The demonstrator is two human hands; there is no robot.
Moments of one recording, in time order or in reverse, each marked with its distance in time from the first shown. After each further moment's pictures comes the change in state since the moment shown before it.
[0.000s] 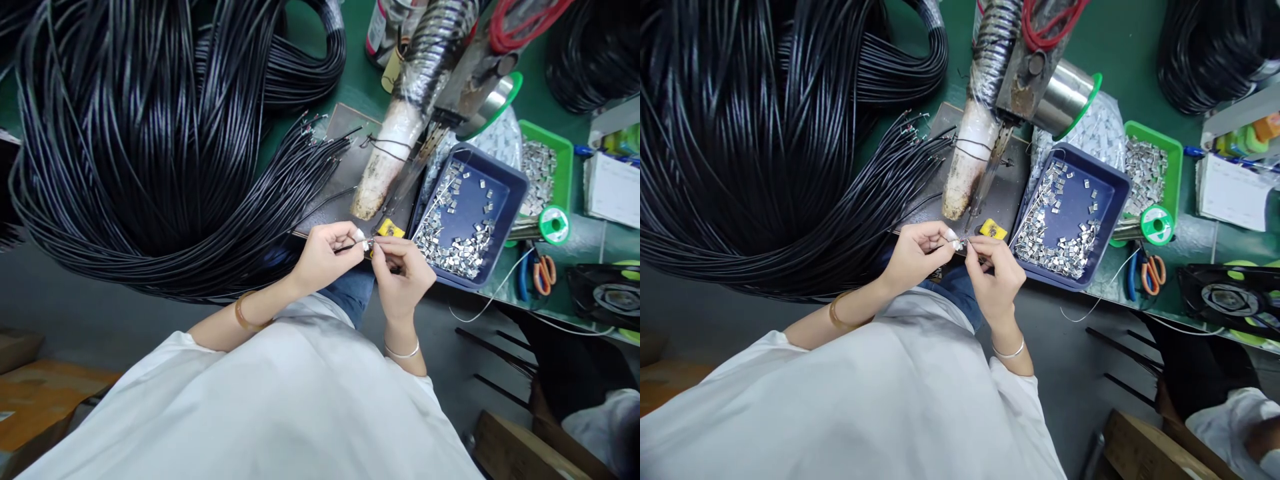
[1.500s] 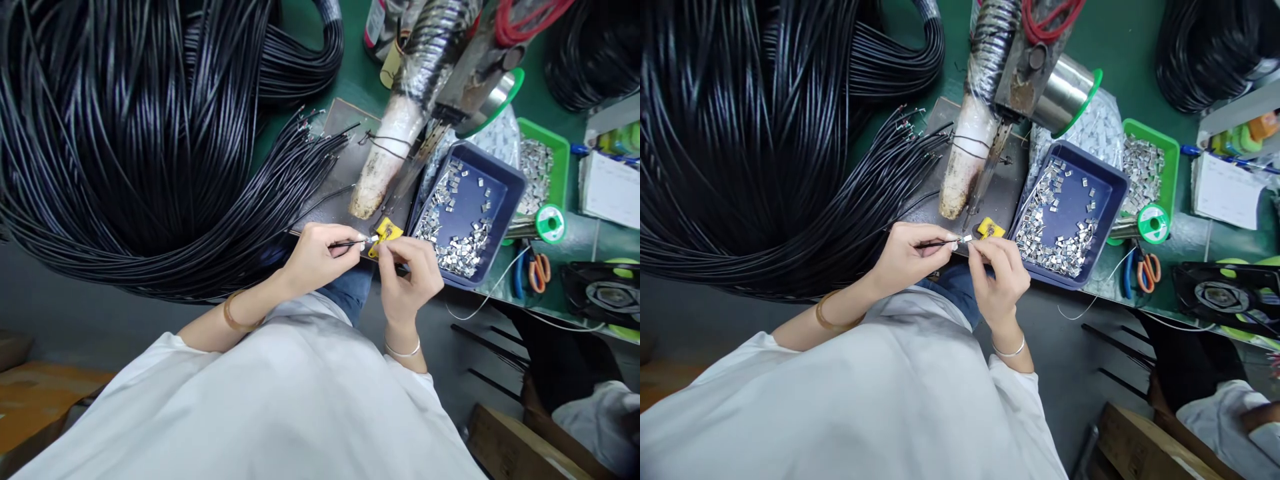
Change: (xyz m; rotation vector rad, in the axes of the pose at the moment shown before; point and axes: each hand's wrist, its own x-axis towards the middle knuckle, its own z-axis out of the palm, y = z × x) left_hand -0.002 0.002 -0.014 0.451 -0.035 0.353; right_hand 0.006 -0.006 -0.009 -0.094 -0.007 -0.091
